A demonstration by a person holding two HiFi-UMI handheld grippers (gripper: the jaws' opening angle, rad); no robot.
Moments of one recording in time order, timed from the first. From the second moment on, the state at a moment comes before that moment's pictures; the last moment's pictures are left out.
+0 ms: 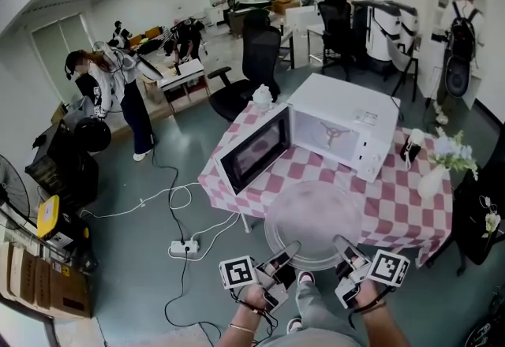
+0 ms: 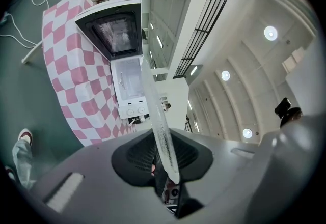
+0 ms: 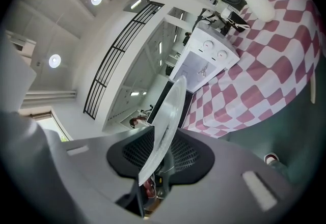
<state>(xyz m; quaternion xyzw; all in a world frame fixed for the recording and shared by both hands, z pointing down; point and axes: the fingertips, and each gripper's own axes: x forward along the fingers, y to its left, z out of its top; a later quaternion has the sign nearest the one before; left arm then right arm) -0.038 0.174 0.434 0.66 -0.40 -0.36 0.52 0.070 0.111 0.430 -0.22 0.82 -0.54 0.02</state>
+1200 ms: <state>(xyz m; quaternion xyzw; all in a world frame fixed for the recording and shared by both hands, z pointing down) -0.131 -0.053 0.449 0.65 -0.43 -0.34 0.52 -0.025 -0.116 0.448 -0.20 0.79 -0.57 0.02</state>
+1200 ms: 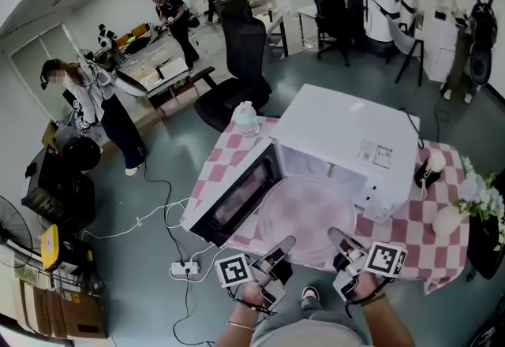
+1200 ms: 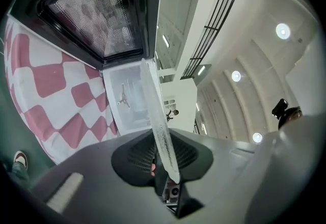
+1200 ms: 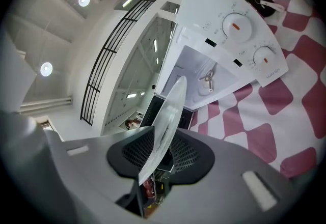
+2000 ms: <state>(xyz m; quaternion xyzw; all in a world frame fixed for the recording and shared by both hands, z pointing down) -0.148 -0.086 0.476 0.65 -0.38 -0.35 0.56 -0.033 -0.137 0.481 -0.27 0.76 -0.59 0.01</state>
